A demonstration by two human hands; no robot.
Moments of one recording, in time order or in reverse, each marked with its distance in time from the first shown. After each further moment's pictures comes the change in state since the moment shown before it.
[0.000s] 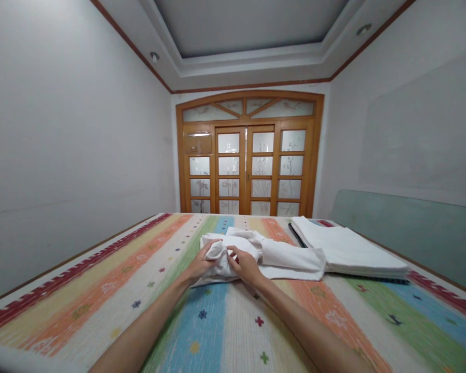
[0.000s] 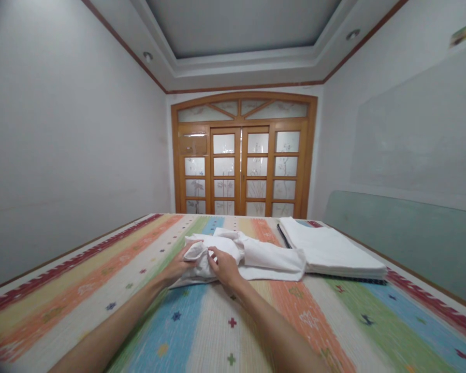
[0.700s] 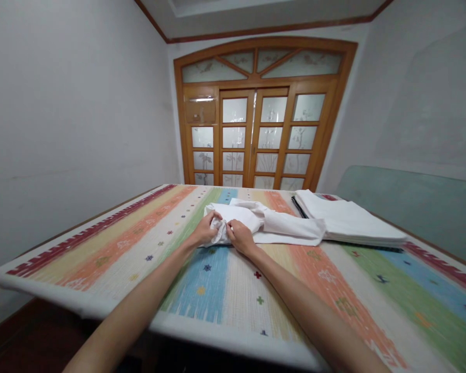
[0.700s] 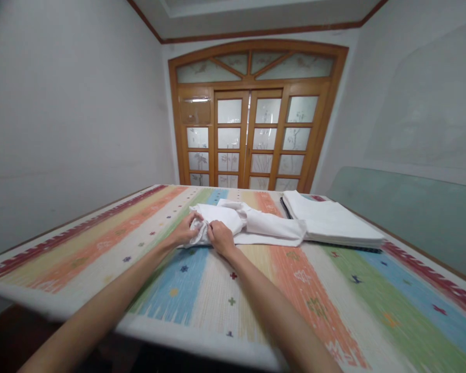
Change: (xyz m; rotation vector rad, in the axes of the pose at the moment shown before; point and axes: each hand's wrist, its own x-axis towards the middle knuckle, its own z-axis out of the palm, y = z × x) left_hand -0.001 -0.004 -0.003 0.446 0.035 0.116; right_hand -0.009 -0.012 0.023 -0.193 0.012 0.004
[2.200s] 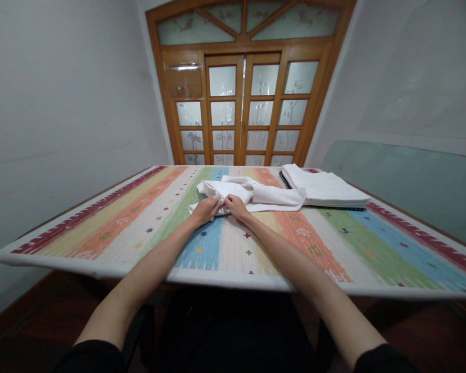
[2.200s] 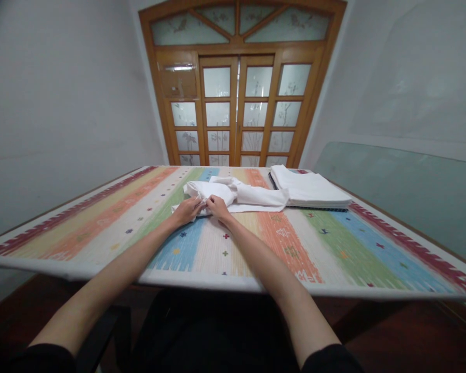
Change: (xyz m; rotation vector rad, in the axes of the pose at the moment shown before) left_hand -0.019 0.012 0.024 0.366 -0.143 0.148; right_hand 0.001 0.013 -0.002 0.466 0.013 0.241
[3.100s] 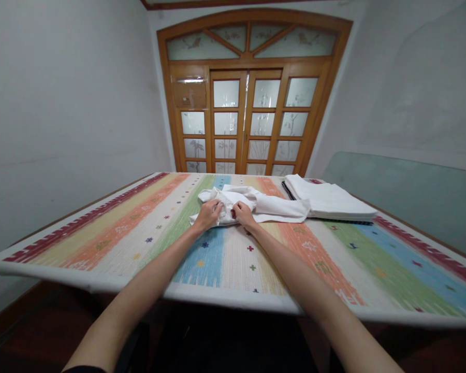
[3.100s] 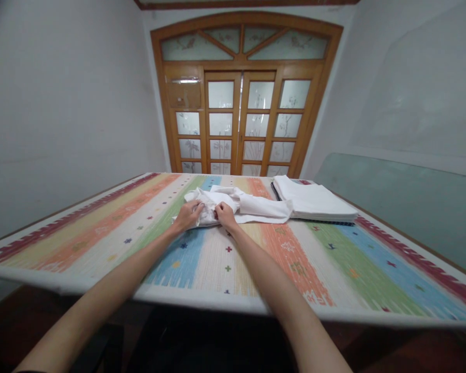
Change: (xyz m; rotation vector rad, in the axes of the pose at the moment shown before) left_hand 0.012 0.011 -0.006 -0.201 0.242 -0.102; right_hand 0.003 0.009 -0.007 0.167 0.146 0.142
